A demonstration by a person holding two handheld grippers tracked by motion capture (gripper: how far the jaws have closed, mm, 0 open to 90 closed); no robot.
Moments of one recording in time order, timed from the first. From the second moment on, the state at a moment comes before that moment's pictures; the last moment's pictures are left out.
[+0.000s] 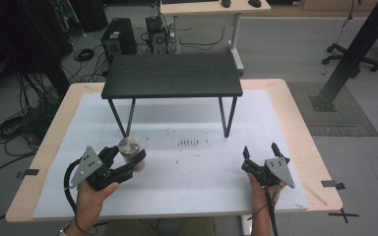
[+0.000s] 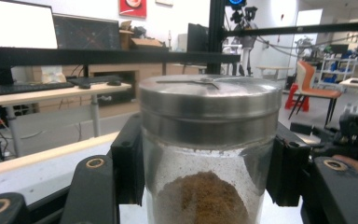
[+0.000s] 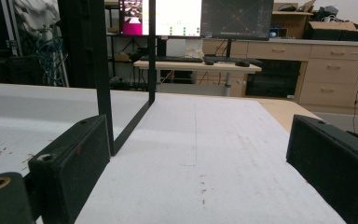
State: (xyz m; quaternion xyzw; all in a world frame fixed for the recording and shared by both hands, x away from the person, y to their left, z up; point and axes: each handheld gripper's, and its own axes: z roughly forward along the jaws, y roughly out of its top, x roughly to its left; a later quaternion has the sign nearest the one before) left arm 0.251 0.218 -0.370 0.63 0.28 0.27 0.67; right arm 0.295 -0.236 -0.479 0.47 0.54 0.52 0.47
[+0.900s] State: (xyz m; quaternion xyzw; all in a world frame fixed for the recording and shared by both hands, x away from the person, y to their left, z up) left arm 0.276 0.225 -0.307 0.64 0.25 0.25 0.68; right arm 0.295 -0.236 -0.479 0.47 0.54 0.52 0.47
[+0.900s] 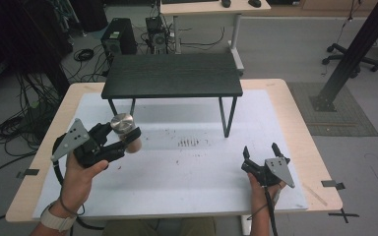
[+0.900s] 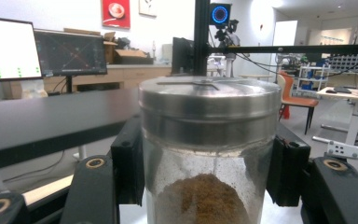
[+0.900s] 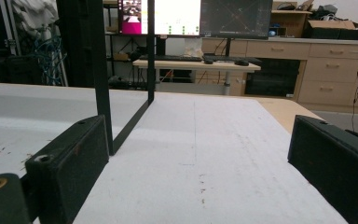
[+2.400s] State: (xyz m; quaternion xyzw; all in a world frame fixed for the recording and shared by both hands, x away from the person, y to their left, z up) left arm 0.352 0.204 -0.214 0.66 0.19 0.24 0.69; right arm 0.295 -0.236 -0.479 0.47 0.54 0.52 0.47
